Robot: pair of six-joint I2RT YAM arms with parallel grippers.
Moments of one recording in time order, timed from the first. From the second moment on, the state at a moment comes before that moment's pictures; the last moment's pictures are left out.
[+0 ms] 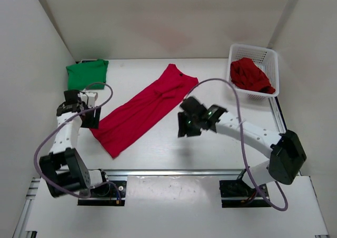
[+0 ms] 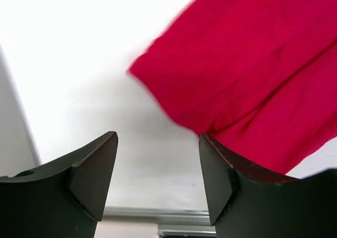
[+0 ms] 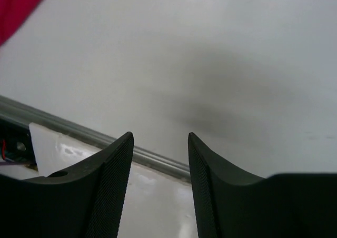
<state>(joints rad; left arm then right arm) 0.26 1.31 0.93 -0.72 0.08 0.38 0.84 1.43 1.13 -0.76 0.00 0.66</state>
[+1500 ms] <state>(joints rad) 0.45 1.33 1.08 -0.86 0.22 0.41 1.13 2.69 2.59 -1.28 -0.05 1.38</state>
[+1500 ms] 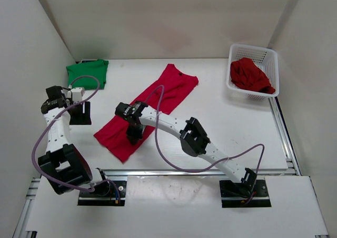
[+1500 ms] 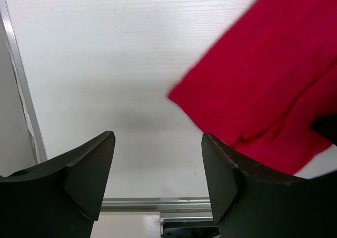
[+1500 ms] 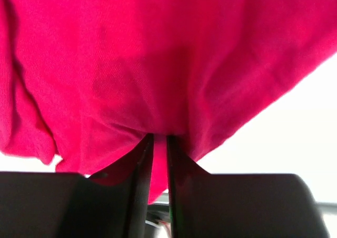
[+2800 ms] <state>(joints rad) -0.18 1.23 0.95 -0.96 0.21 0.52 0.87 1.46 1.04 -0.68 -0.05 1.17</state>
